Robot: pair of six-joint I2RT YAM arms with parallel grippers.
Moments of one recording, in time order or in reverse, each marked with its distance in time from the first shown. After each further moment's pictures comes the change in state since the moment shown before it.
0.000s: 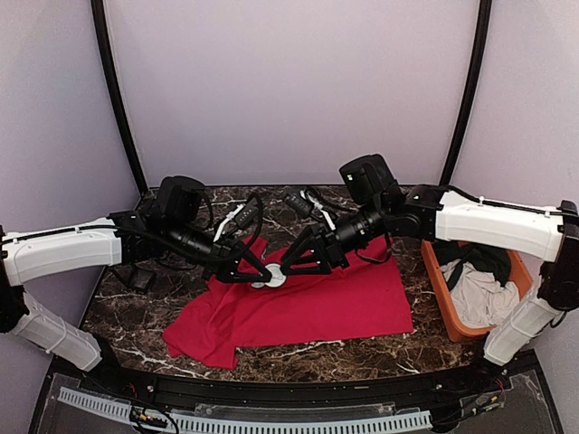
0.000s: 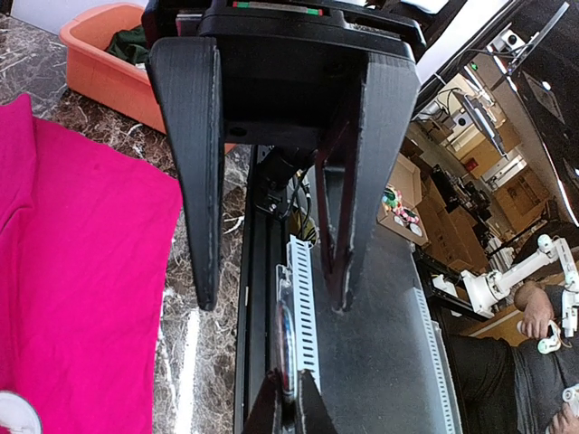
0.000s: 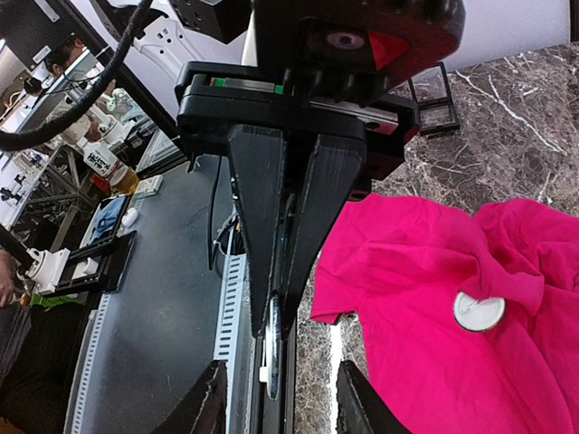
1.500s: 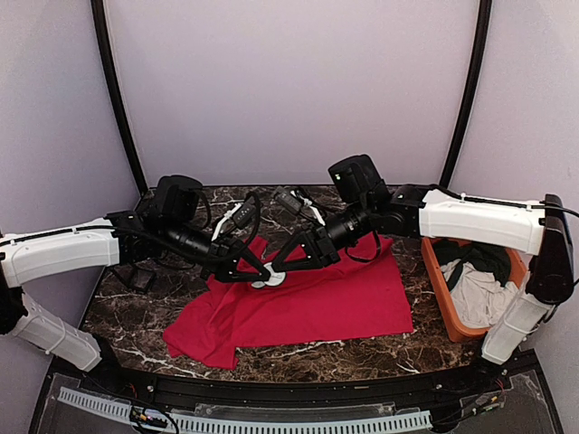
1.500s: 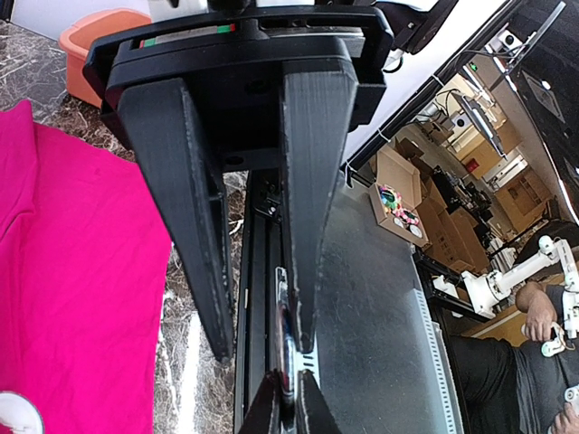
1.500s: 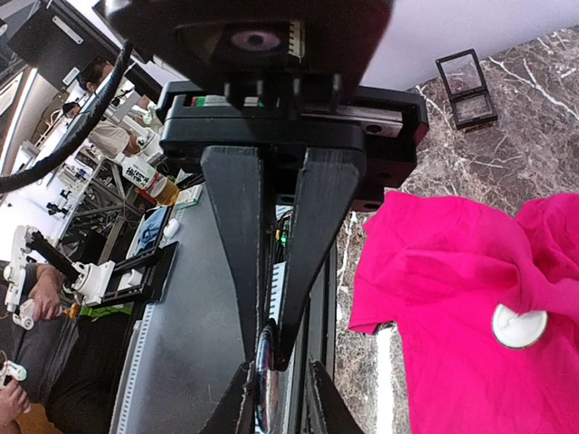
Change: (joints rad) left arm -0.001 -0.016 -0.003 0.005 -0.001 -0.002; right arm -0.014 0.094 0.049 0.051 -0.130 0.113
